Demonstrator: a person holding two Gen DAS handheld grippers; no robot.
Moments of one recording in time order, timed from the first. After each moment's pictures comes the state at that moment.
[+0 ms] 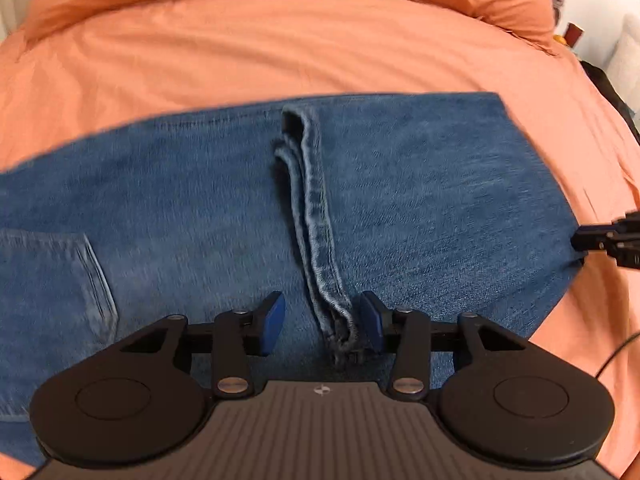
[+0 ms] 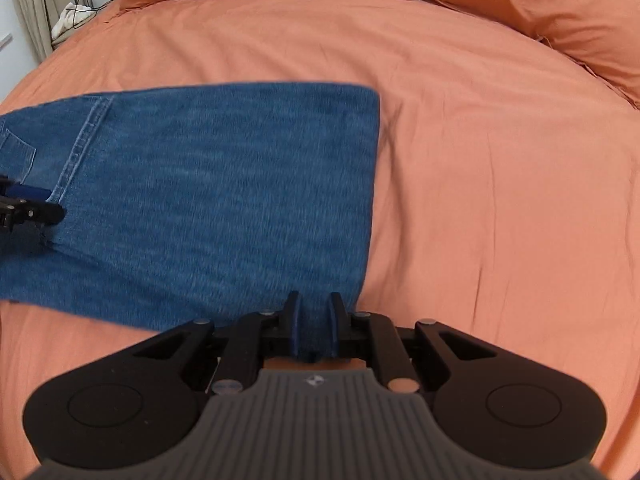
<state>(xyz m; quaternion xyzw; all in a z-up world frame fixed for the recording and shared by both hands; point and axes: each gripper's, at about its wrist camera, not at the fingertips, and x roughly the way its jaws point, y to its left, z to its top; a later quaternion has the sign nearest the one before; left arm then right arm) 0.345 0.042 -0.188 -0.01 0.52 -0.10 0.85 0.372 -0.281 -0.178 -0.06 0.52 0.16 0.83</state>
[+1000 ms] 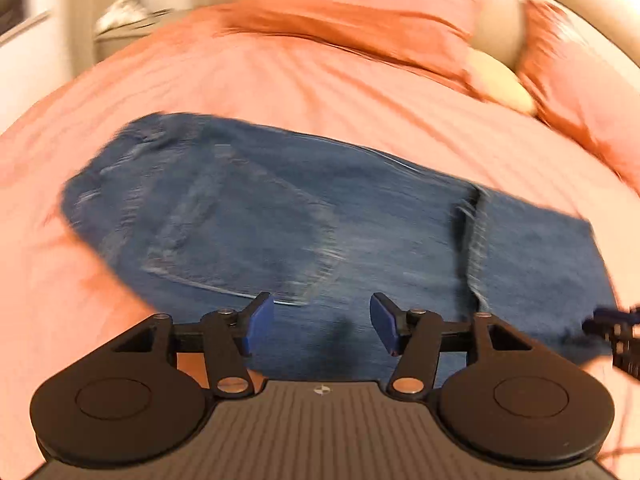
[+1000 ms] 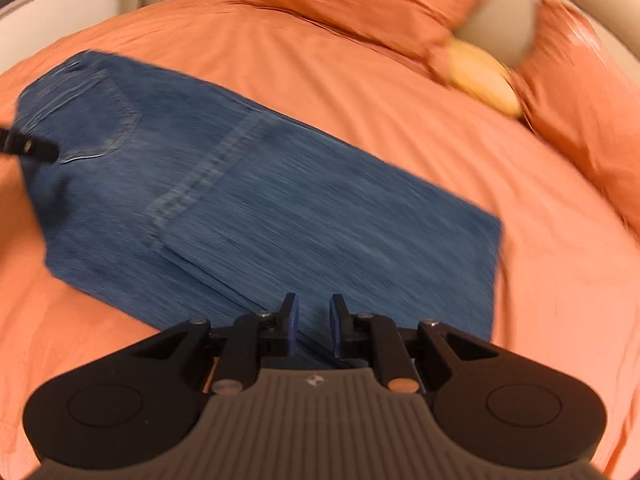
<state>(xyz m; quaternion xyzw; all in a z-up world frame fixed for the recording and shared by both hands) 0.247 0.143 -0.130 -0.13 0.42 0.12 0.89 0.315 -0.129 -0.127 -0.22 0.42 0.25 0.84</state>
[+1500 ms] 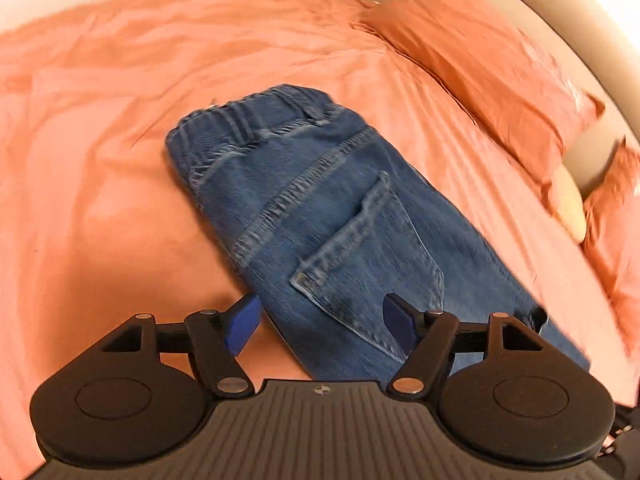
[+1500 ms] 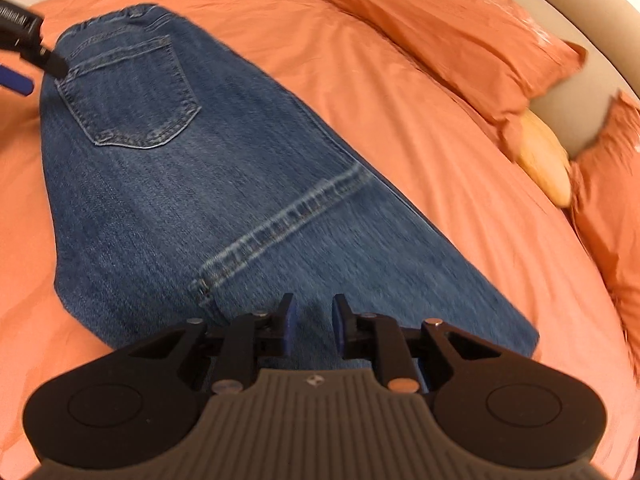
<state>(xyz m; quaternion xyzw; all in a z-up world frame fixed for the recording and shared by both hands) 0.223 0.266 -0.155 -0.34 0.39 0.18 0.84 0.330 -0.042 -0.135 -0.33 0.39 0.31 0.80</state>
